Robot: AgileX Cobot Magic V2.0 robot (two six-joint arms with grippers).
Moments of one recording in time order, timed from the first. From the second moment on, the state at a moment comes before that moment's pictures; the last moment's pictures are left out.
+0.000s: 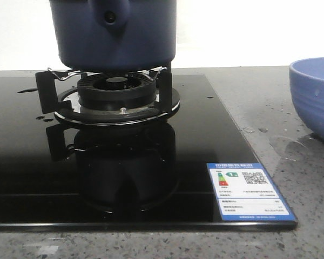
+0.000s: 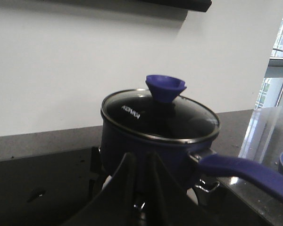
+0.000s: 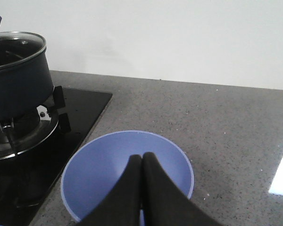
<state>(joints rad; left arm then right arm) -0.35 0.51 -0.43 -1.72 0.18 1.61 0.06 0.17 -0.56 0.13 0.63 -0.15</state>
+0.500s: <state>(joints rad) -0.35 0.43 -0.33 -1.72 0.18 1.61 0.06 0.03 -0.49 0.13 0.59 -0.15</state>
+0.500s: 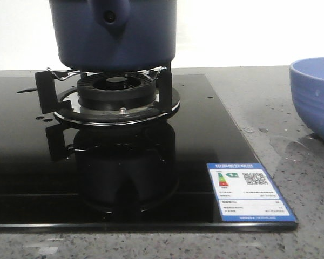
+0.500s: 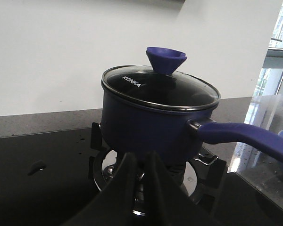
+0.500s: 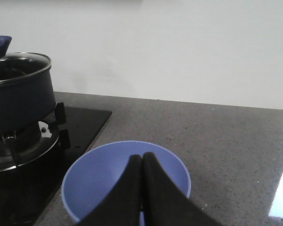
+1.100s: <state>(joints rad) -0.35 0.43 -0.33 -1.71 0.18 1.61 0.06 0.03 -0.49 0.13 0.59 -0.15</state>
